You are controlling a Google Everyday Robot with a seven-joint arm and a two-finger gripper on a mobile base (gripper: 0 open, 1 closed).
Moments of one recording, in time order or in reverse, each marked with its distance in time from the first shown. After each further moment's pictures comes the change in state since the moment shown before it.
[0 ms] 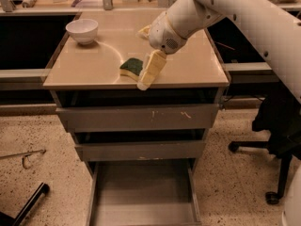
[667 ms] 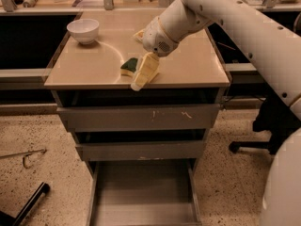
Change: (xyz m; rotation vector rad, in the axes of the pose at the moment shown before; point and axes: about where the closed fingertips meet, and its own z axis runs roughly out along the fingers) arm 0.002 -0.013 0.024 -0.014 -0.017 0.022
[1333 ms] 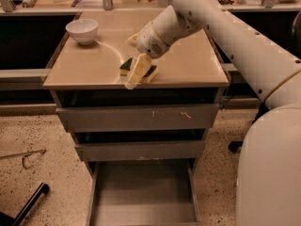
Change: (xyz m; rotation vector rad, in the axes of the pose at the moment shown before) arm 0.000 -0.022 0.034 -0.046 -0.061 0.018
